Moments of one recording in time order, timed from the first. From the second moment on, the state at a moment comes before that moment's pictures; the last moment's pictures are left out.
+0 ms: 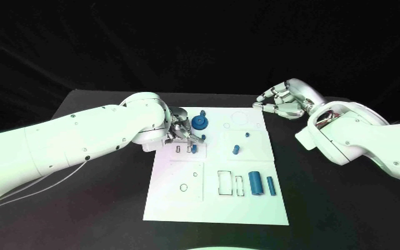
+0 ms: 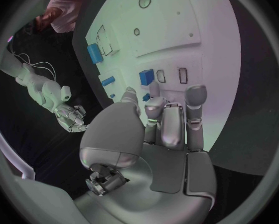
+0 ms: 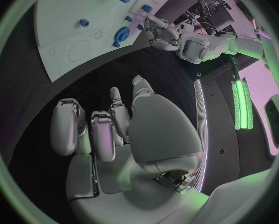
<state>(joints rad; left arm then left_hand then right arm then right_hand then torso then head) 1.27 -0.68 -0.01 1.49 -1.07 0.18 -0.63 1.17 0.04 -0.16 0.29 0.16 1.06 0.05 0.36 0.54 1.33 -0.02 1.09 1.04 1.47 -0.07 1.31 1.21 0.15 1.21 0.03 1.17 0.79 1.31 -0.99 -0.11 1.69 -0.97 -0.54 -0.10 1.36 -0.06 -0.08 0.25 0.32 1.02 0.13 0.18 0.15 1.35 0.05 1.35 1.31 1.47 -0.01 1.53 1.31 0.05 1.41 0.09 1.30 1.31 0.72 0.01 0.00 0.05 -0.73</state>
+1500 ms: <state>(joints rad) 1.27 -0.66 -0.01 1.46 -1.09 0.25 -0.64 1.28 0.08 -0.13 0.28 0.16 1.03 0.05 0.38 0.60 1.32 -0.02 1.09 1.04 1.47 -0.07 1.31 1.21 0.15 1.20 0.03 1.18 0.80 1.31 -0.99 -0.11 1.69 -0.97 -0.53 -0.10 1.35 -0.06 -0.08 0.25 0.32 1.02 0.13 0.18 0.15 1.35 0.05 1.35 1.31 1.47 -0.01 1.53 1.31 0.05 1.41 0.09 1.30 1.31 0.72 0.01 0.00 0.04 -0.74</state>
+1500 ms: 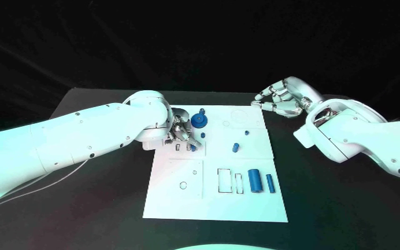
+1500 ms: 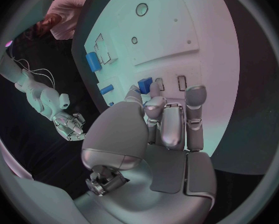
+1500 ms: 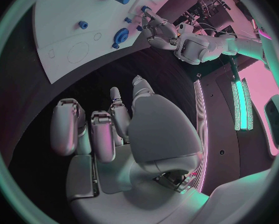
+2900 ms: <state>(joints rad) 1.27 -0.72 -0.01 1.50 -1.01 0.20 -0.64 1.35 -0.16 0.51 0.33 0.17 0.99 0.06 0.40 0.74 1.32 -0.02 1.05 1.02 1.47 -0.08 1.31 1.21 0.15 1.18 0.03 1.21 0.82 1.31 -0.99 -0.11 1.69 -0.98 -0.53 -0.11 1.35 -0.05 -0.08 0.26 0.32 1.02 0.13 0.19 0.16 1.35 0.05 1.35 1.31 1.46 -0.02 1.53 1.31 0.05 1.41 0.09 1.30 1.31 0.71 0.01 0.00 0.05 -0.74</state>
